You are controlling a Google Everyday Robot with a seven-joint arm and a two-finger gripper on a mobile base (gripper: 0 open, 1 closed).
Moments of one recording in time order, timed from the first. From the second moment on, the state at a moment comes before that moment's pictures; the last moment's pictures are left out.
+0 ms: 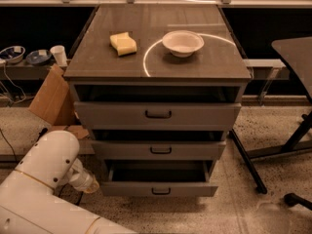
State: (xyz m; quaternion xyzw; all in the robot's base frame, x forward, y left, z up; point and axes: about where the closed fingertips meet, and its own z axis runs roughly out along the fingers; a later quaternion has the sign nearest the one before) arm 0.593 0.306 0.192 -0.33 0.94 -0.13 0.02
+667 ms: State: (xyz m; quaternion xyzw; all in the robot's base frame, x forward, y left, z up) arm 0.600 0.291 0.174 -0.34 0.93 -0.17 0.00
